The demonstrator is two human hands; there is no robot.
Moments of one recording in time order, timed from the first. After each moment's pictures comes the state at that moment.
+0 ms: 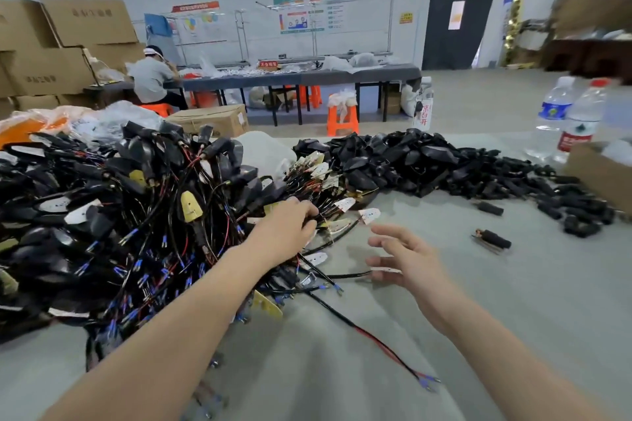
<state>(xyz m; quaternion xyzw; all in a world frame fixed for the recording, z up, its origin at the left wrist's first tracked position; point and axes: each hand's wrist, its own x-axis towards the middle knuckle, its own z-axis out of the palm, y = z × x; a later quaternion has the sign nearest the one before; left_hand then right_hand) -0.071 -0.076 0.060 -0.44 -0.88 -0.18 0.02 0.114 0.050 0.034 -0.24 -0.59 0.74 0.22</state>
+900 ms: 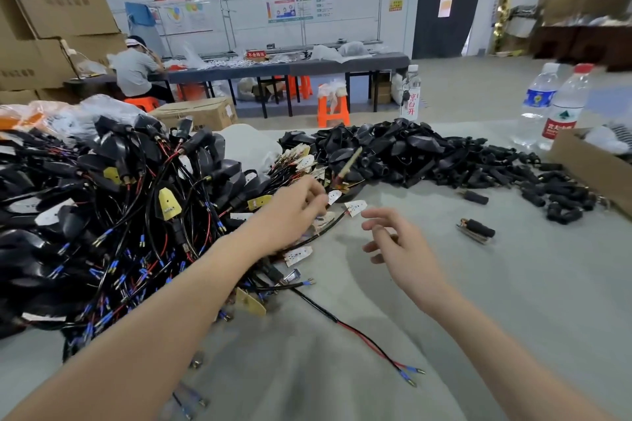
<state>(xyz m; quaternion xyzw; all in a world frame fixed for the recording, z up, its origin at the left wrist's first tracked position) -0.049 -0.053 0.076 -0.49 -0.81 -0.31 -0.04 0.115 0.072 0.018 -0.18 -0.74 0.57 0.30</state>
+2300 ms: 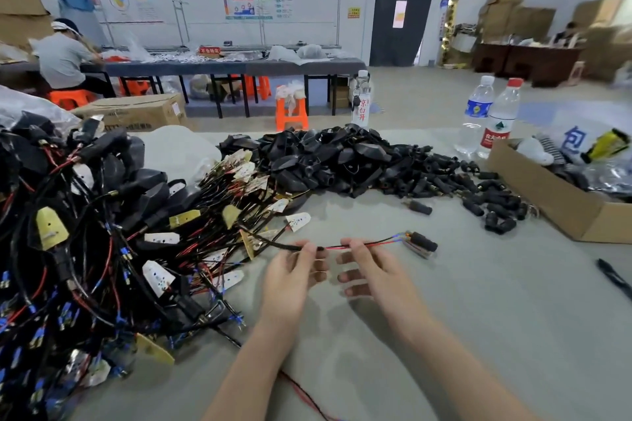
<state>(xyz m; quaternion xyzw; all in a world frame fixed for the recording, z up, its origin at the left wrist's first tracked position) 0.036 0.032 -0.019 -0.16 -0.55 -0.79 -0.22 0.134 0.130 -0.017 -0.23 -0.60 0.72 0.27</state>
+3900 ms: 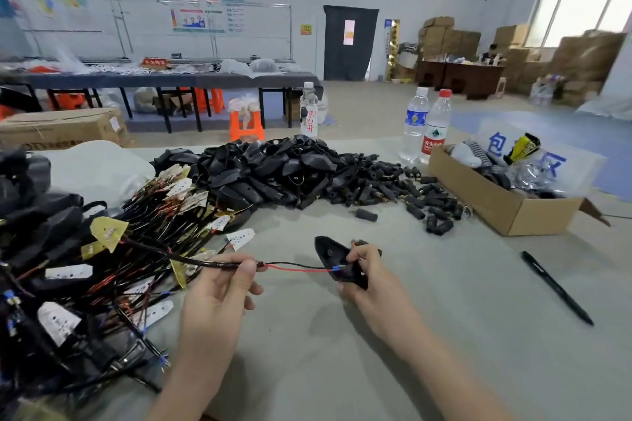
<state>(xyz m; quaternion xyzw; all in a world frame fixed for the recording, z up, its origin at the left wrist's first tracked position) 0.042 0.021 -0.015 -0.31 -0.59 -0.74 -0.09 0.191 0.184 -0.024 -0.31 -0.83 0.39 0.26</state>
